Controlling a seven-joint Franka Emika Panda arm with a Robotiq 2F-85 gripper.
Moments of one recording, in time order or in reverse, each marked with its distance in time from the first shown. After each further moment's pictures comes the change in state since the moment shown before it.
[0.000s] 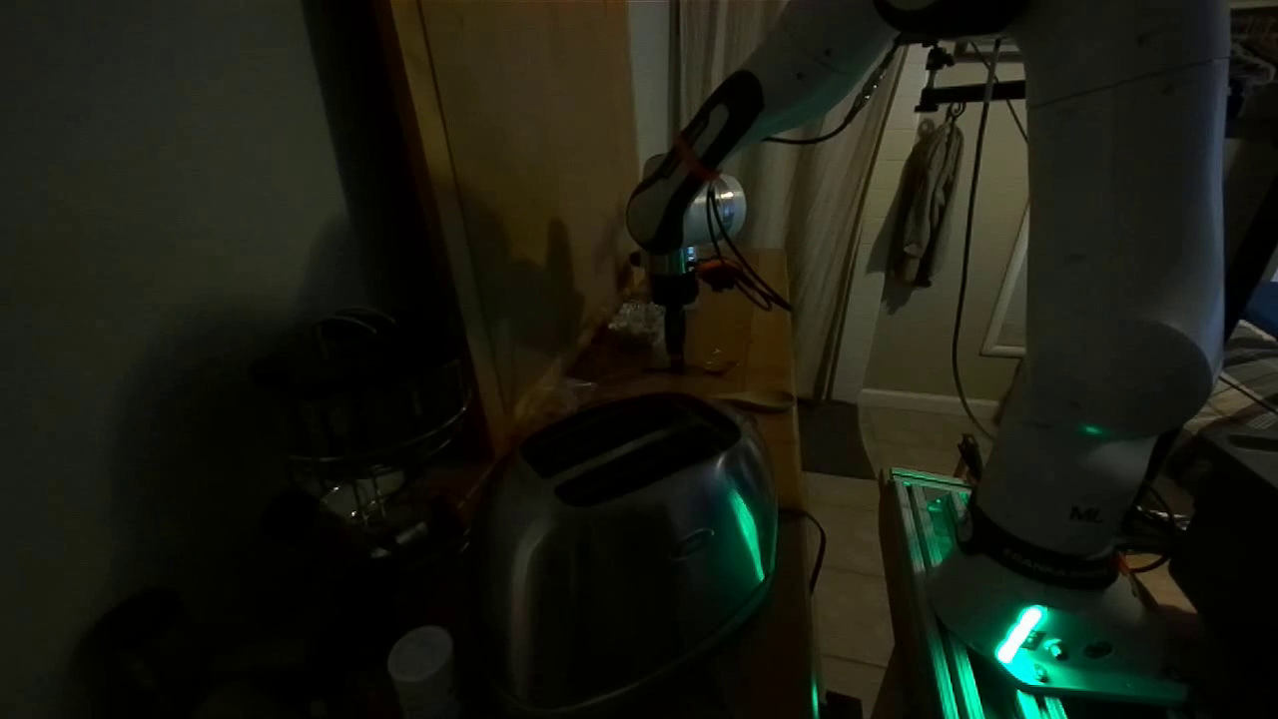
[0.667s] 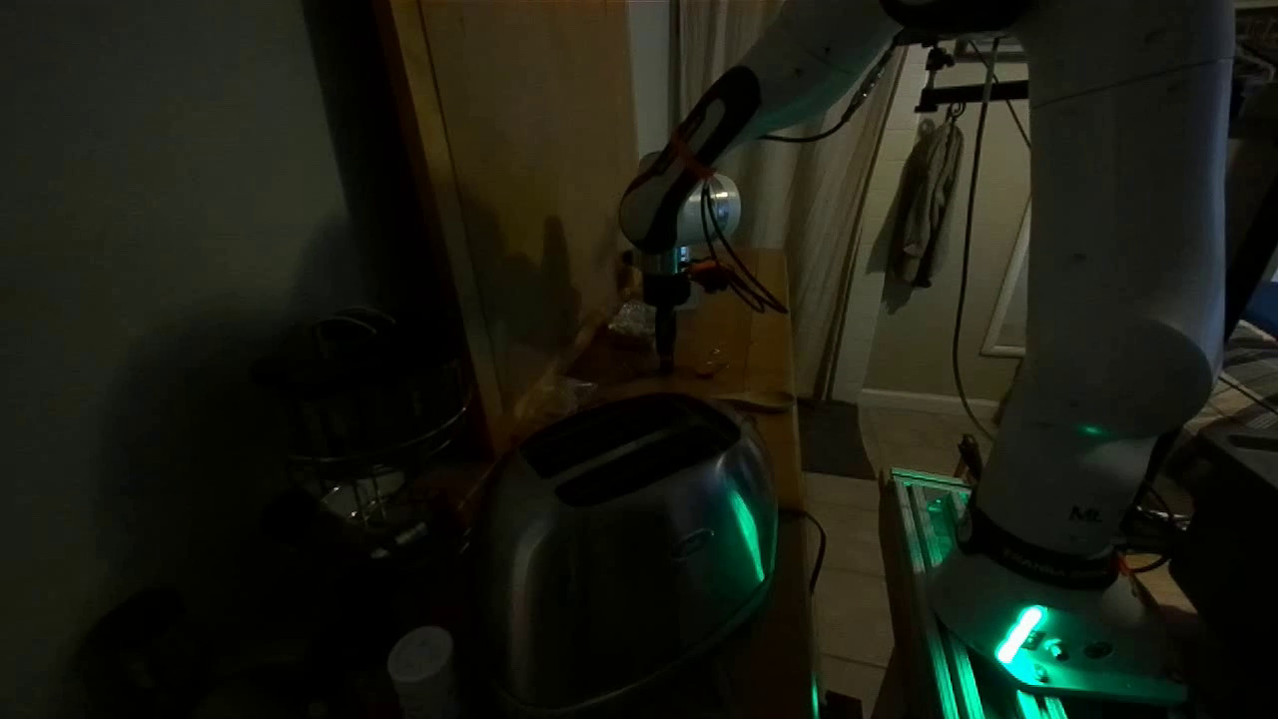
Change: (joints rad) arm 0.003 -0.013 0.030 -0.008 0.030 0.014 -0.010
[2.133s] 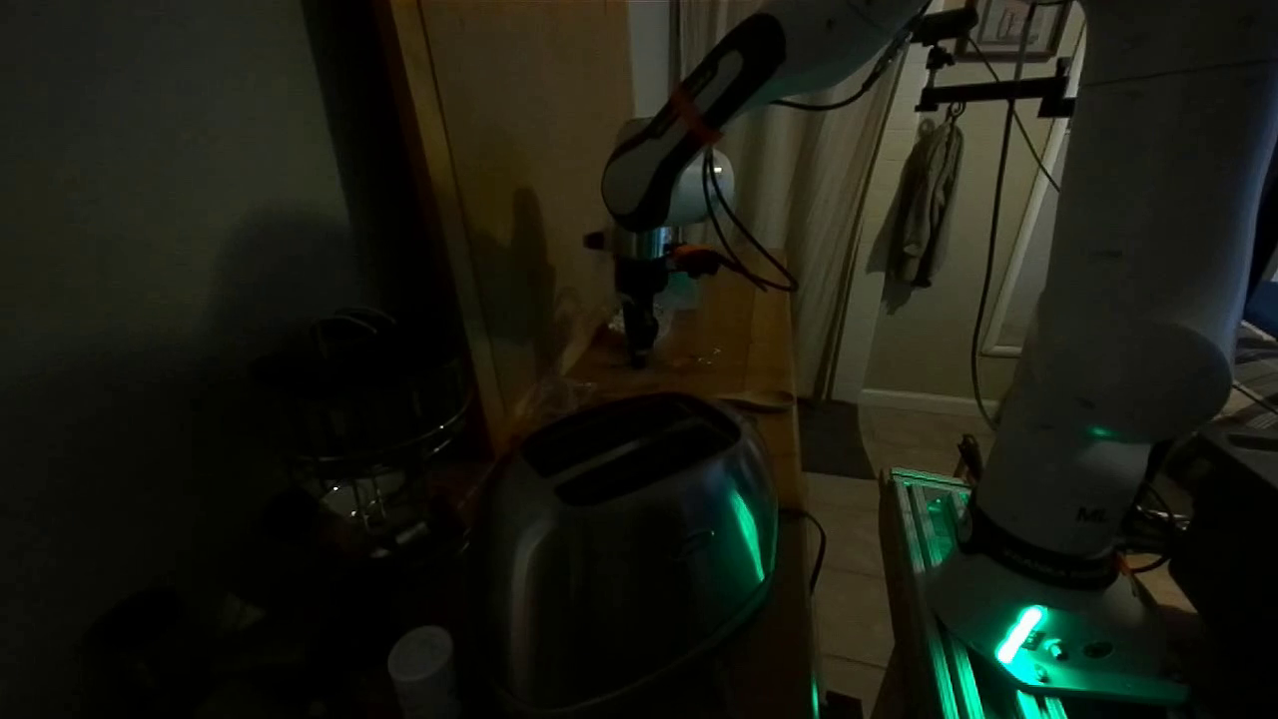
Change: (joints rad) arm 0.089 -0.155 0.061 -0.096 0.029 -0.008 -0.230
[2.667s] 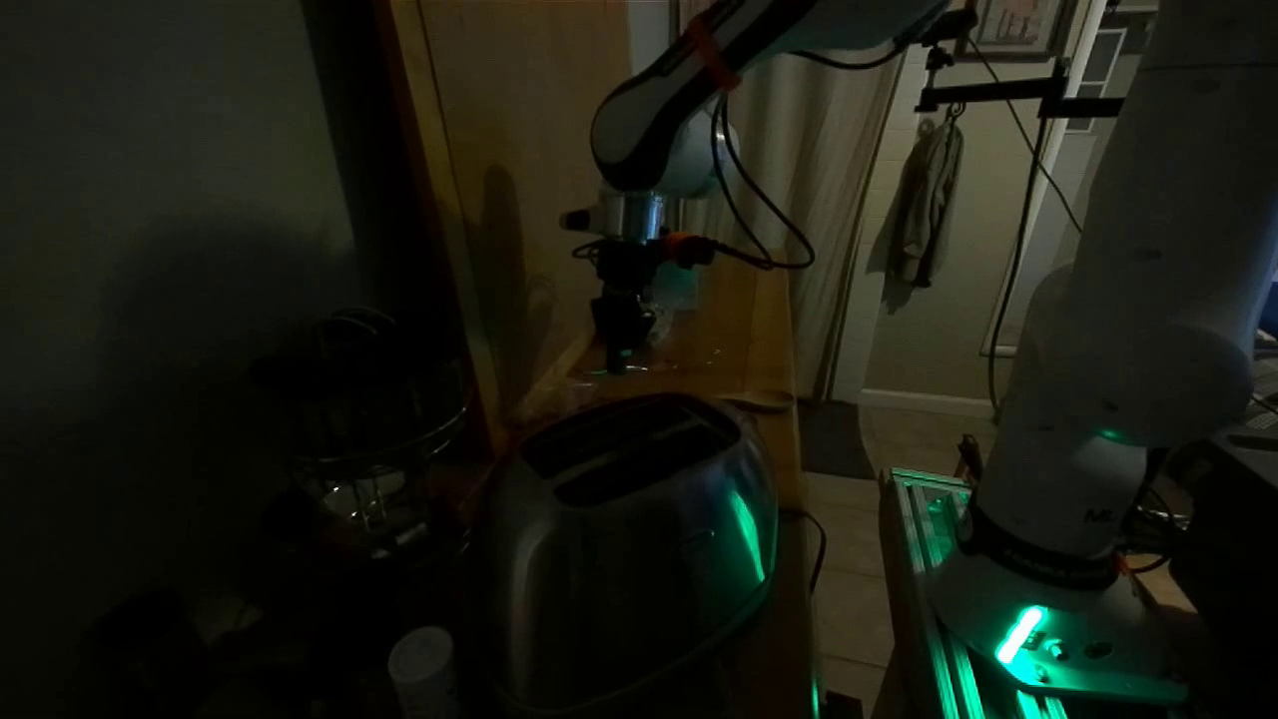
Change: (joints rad) arm 0.105 -0.159 0.027 -0.080 0.179 -0.112 -0.307
